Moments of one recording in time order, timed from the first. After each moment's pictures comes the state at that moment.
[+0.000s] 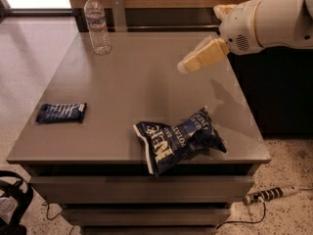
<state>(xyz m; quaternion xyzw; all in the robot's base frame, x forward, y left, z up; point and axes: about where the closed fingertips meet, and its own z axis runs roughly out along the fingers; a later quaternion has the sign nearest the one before) 0.593 -0.105 0.983 -0.48 0.71 0.12 0.50</state>
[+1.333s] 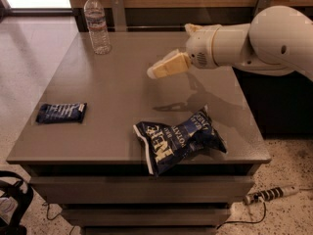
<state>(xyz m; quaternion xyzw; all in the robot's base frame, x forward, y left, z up) 0.633 -0.042 0.937 -0.44 0.70 0.19 0.54</state>
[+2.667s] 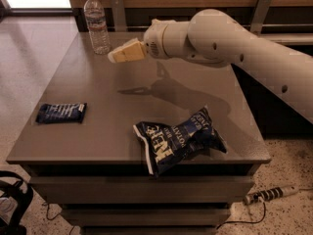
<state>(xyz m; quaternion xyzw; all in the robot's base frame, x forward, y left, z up) 0.703 0.054 0.929 -0.39 0.70 0.21 0.56</state>
